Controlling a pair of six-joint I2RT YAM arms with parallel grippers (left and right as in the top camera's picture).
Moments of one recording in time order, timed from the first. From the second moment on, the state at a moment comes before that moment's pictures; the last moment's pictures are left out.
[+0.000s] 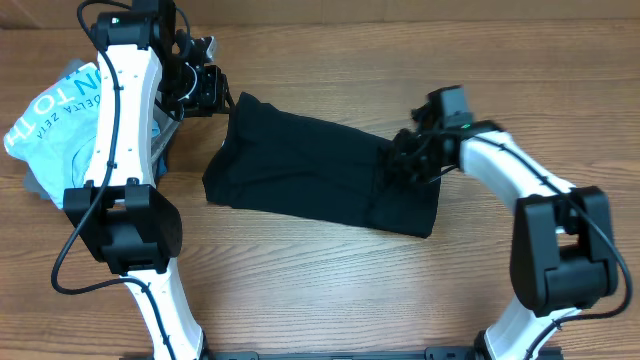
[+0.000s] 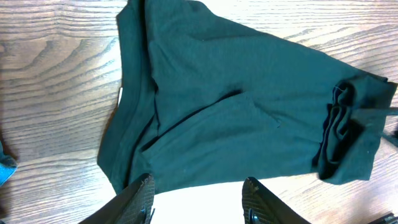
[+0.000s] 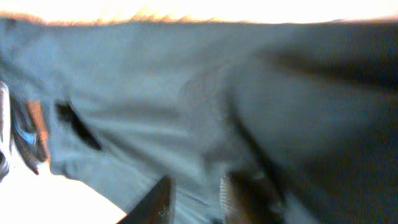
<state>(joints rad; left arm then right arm) 0.03 2.16 2.20 -1.48 0.36 0.03 0.16 1.89 1.21 -0.56 -0.51 0.54</state>
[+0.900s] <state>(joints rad) 0.03 2.16 2.20 -1.48 0.36 0.03 0.32 1.96 1.19 -0.41 -0.47 0.57</state>
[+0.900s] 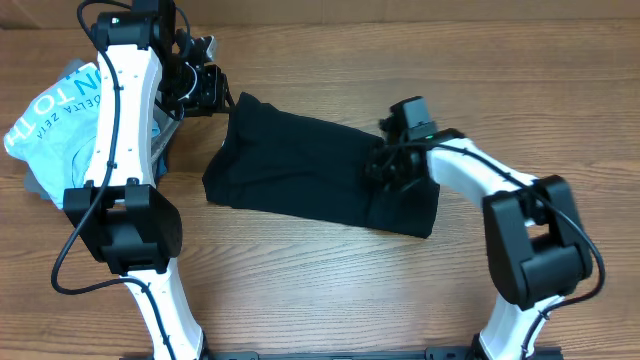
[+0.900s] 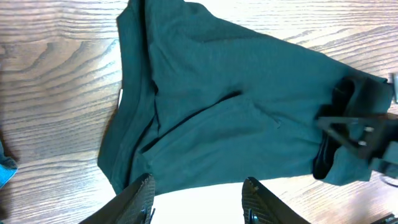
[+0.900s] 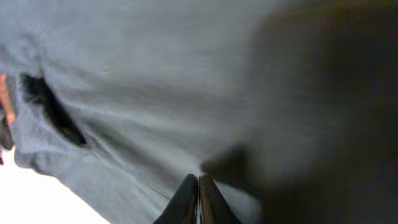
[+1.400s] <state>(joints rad) 0.03 2.16 2.20 -1.49 0.36 0.03 0.10 1.68 1.29 -0.80 -0.52 0.39</state>
